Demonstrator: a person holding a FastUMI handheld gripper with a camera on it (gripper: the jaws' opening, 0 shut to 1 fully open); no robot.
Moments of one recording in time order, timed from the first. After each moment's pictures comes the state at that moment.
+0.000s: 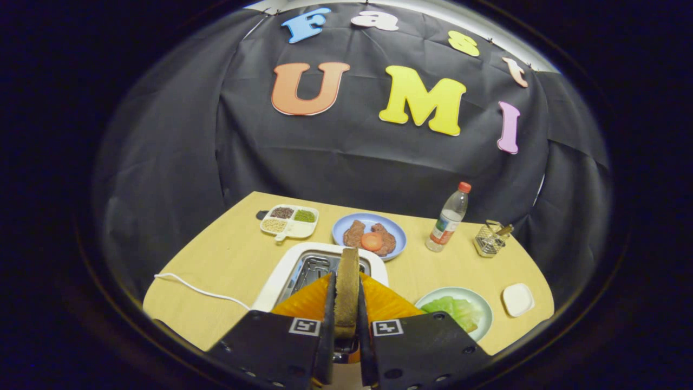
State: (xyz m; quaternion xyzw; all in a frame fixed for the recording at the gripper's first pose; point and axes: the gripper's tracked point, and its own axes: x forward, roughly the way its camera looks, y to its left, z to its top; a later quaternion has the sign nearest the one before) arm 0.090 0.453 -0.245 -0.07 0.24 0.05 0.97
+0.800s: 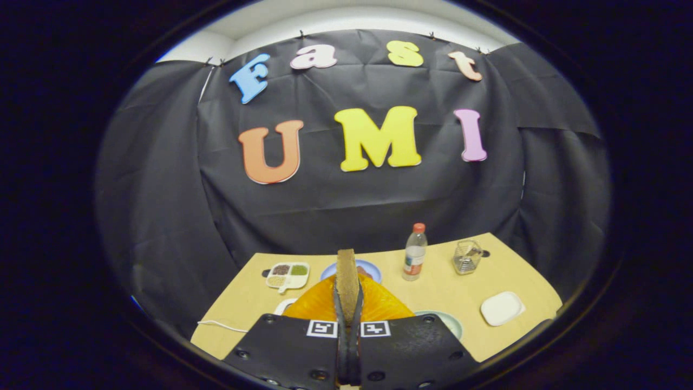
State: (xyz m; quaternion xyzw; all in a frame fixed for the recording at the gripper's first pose) arm 0.073 0.333 -0.098 0.06 0.16 0.04 0.98
